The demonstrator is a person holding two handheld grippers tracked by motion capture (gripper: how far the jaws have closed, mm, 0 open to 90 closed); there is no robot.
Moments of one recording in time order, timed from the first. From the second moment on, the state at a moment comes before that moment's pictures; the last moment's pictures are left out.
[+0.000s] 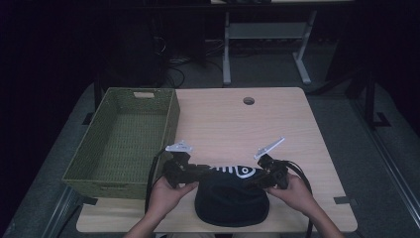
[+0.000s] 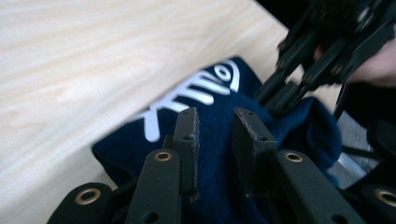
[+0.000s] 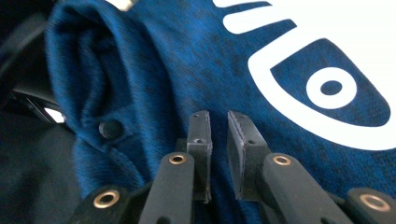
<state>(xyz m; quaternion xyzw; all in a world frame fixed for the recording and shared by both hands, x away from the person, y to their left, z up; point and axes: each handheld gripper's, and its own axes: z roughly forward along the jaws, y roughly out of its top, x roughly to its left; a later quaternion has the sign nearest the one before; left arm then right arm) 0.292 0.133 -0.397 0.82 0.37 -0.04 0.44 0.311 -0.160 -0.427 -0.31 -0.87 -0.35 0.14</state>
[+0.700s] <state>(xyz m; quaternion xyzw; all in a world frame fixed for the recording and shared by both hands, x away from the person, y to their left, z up) 0.272 0.117 -0.433 0.86 0.34 -0.08 0.37 0.288 -0.145 -0.443 -0.27 -0.89 -0.33 0.17</state>
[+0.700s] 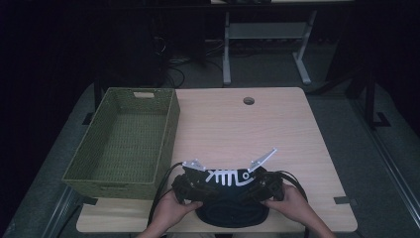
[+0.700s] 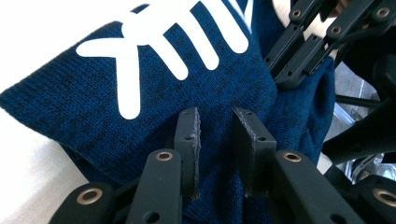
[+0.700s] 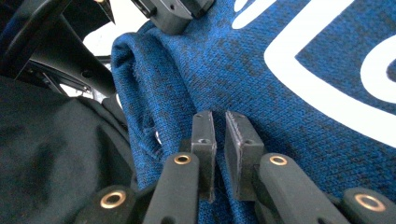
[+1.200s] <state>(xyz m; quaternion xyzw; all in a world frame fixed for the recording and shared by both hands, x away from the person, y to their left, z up) 0.267 0.107 -0.443 0.88 0.32 -0.06 0.35 0.287 -0.145 -0.454 -0.27 -0.89 -0.32 0.18</state>
